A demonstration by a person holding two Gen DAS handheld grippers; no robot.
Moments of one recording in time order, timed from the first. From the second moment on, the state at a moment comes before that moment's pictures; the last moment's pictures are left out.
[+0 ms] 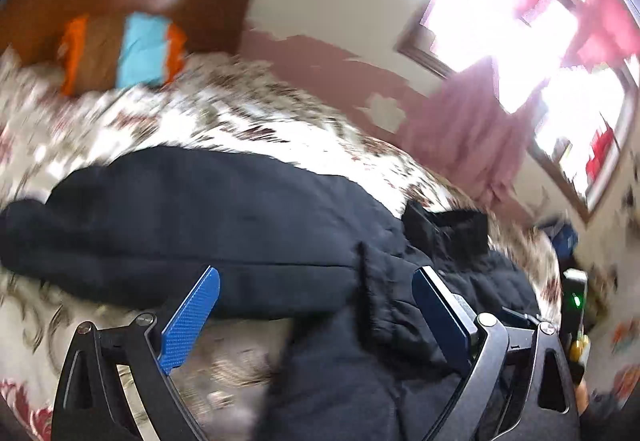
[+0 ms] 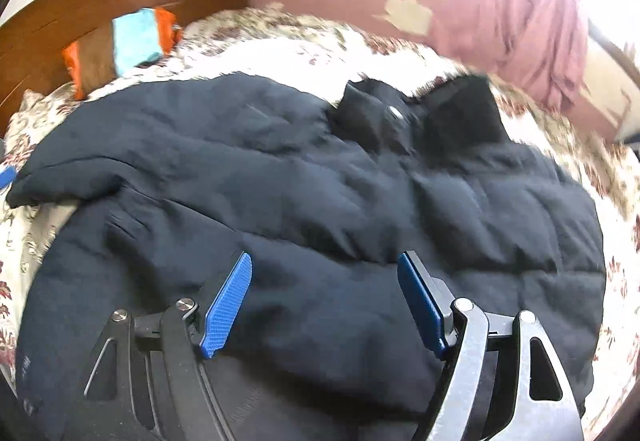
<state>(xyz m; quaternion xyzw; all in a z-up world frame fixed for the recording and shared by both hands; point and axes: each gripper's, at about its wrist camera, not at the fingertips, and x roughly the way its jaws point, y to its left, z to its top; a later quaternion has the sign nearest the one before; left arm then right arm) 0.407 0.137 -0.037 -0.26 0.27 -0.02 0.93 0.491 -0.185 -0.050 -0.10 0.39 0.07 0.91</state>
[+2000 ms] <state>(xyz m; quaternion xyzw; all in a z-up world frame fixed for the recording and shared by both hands) 0.389 -0.042 0.053 0.01 0.13 -0.11 0.99 0.442 -0.354 -0.026 0.21 0.35 0.02 0.91</state>
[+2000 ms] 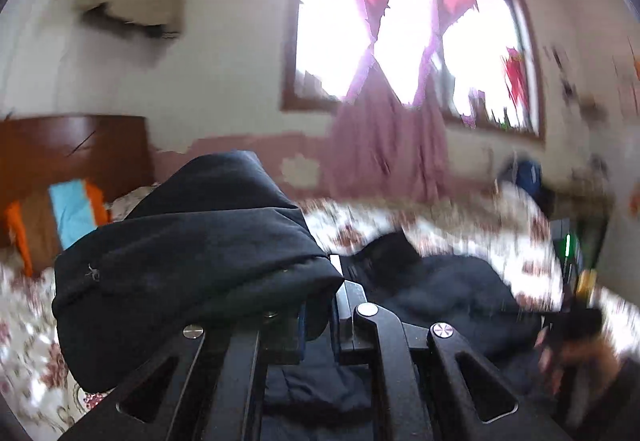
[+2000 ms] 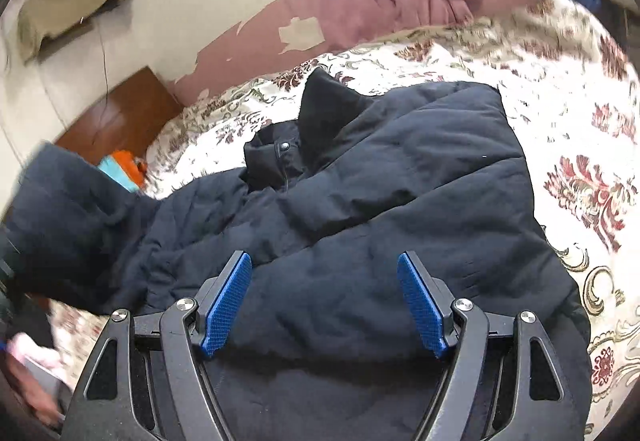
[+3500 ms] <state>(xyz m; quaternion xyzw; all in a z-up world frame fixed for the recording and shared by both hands) 0.365 -0.297 -0.034 0.37 0.27 -0.29 0.84 0.431 -0.515 -0.063 0.41 0.31 0.11 0.85</state>
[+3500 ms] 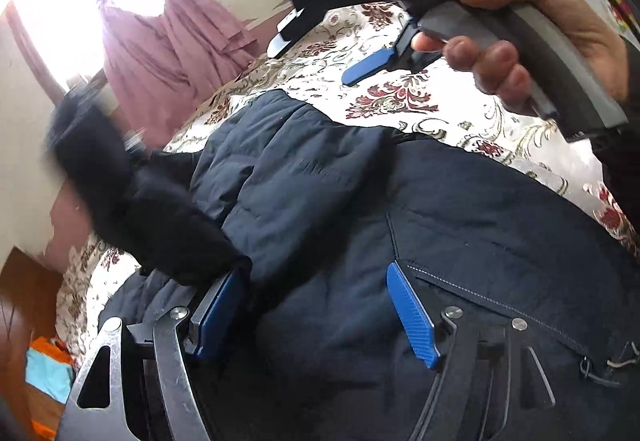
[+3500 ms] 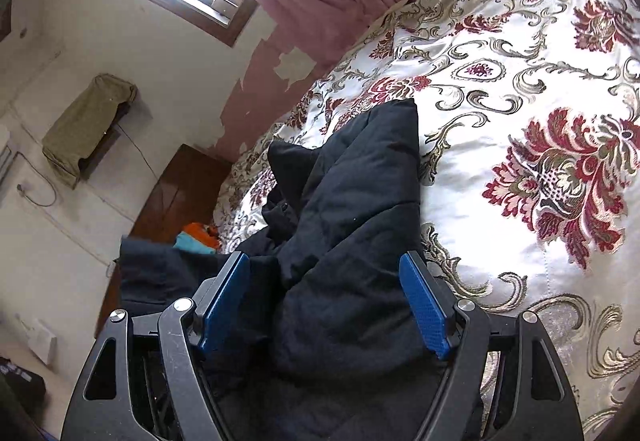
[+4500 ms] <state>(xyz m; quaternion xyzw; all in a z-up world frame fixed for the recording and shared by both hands) 0.436 -0.060 -0.021 0.03 0.37 0.01 0.93 0.453 -0.474 -0.050 0.31 0.28 -0.01 0.91</state>
